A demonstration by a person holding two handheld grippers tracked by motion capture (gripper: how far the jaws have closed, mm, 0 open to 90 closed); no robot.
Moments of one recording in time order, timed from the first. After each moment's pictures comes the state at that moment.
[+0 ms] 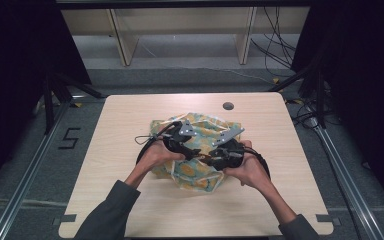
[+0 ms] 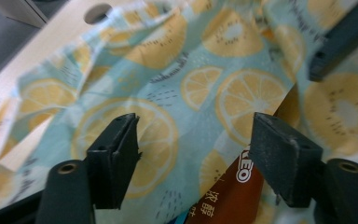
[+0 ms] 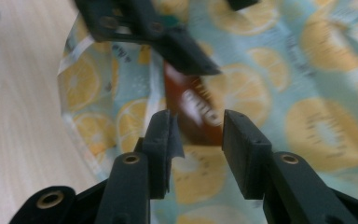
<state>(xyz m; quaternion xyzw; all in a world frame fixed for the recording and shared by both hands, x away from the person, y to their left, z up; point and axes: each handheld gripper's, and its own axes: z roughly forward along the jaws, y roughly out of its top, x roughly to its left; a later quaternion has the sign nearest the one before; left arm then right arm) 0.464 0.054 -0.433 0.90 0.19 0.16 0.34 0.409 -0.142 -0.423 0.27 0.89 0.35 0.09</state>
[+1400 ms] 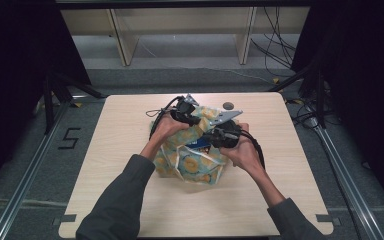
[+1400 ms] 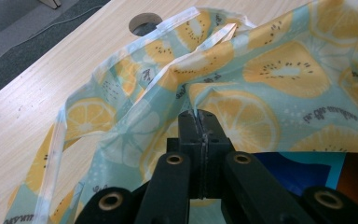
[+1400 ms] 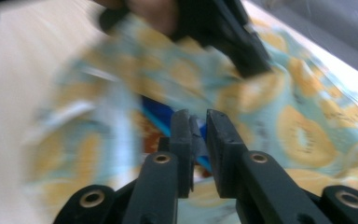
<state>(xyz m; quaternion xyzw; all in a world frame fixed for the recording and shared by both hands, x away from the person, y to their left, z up) 0.556 0.047 -0.420 0.88 0.27 0.13 0.36 0.458 -0.132 -0.401 0.30 0.87 0.36 0.16</state>
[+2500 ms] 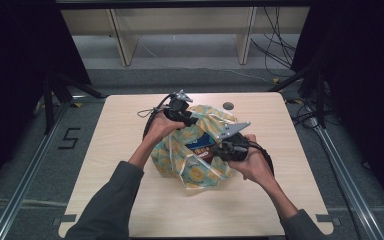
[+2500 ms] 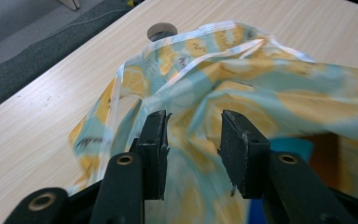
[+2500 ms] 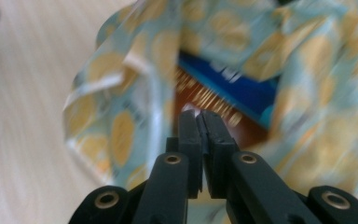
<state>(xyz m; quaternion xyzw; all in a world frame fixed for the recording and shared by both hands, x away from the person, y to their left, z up) 0.523 0.068 -0.391 0.86 0.30 0.15 0.38 0.424 -0.151 -0.403 0.27 0.88 0.36 0.12</state>
